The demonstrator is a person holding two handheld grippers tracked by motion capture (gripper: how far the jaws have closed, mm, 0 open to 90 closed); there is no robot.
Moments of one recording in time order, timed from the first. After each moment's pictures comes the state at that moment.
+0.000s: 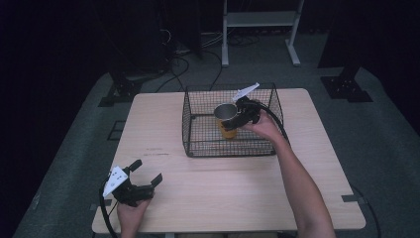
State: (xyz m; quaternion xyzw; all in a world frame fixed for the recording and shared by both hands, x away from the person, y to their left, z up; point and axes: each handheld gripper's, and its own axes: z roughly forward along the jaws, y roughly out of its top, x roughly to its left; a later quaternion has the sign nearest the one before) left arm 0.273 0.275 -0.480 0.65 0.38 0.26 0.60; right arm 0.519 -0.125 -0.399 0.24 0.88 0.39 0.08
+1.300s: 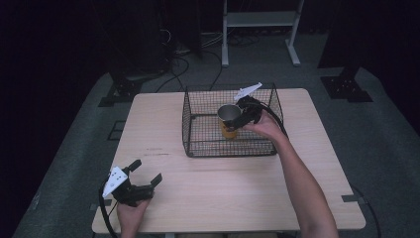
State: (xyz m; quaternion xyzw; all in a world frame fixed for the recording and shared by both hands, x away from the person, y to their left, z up) left arm 0.272 0.276 -0.480 0.65 0.38 0.27 0.60; right arm 0.513 -0.130 -0.391 0.25 0.88 0.40 0.11
